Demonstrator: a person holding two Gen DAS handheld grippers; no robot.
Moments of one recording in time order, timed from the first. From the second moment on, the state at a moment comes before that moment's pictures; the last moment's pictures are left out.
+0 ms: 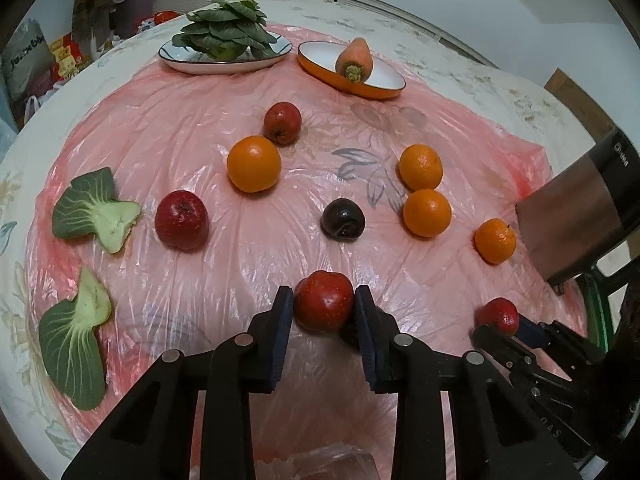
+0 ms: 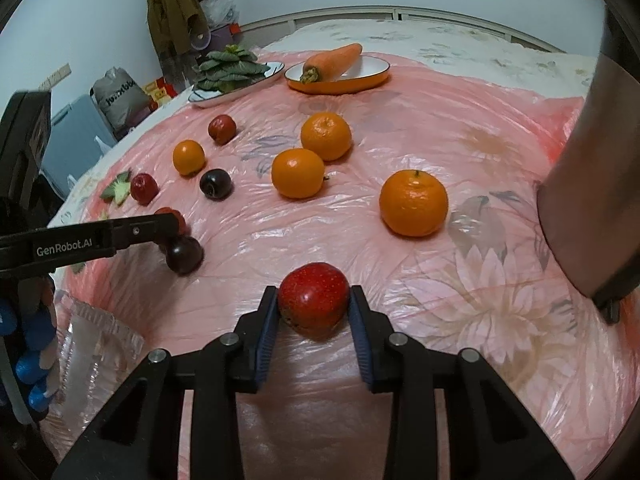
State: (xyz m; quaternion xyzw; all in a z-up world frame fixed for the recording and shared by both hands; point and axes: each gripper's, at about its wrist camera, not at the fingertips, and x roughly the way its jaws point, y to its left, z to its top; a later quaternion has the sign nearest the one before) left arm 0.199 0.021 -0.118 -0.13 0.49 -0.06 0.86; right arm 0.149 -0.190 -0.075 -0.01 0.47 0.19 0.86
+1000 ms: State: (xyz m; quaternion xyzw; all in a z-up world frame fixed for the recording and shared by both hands) left arm 0.137 -0.095 -0.045 -0.11 0.47 -0.16 0.86; right arm 0.041 -0.363 -0.011 0.07 0.41 0.06 0.91
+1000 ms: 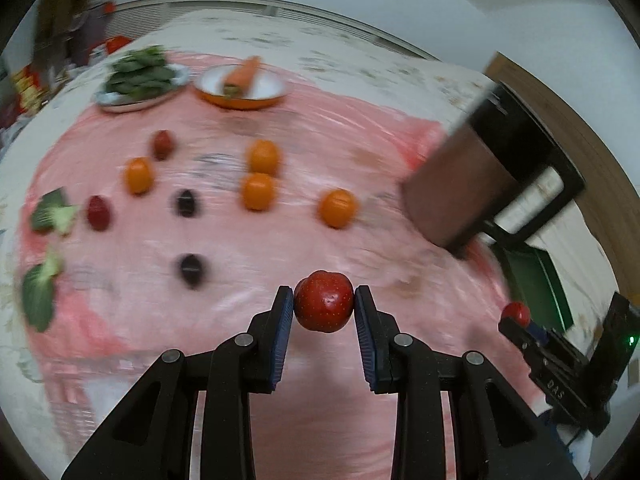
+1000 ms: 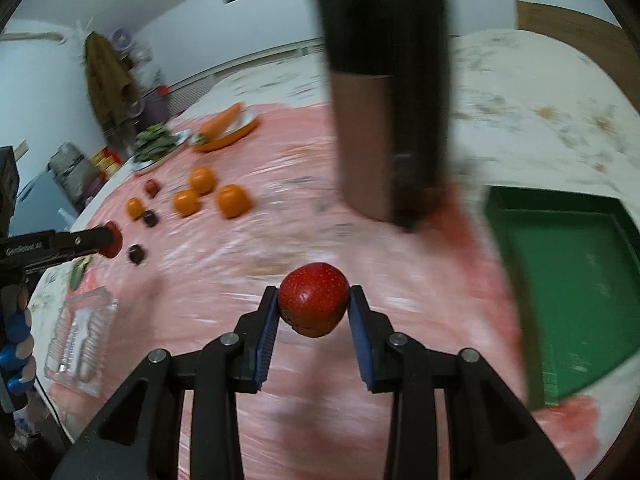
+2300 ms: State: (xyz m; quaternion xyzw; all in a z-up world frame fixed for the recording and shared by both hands) left arm 0.101 -0.467 -0.082 0.11 0.50 -0.41 0.75; right arm 0.007 -0.607 -0.042 0.05 0.42 -0.19 0.88
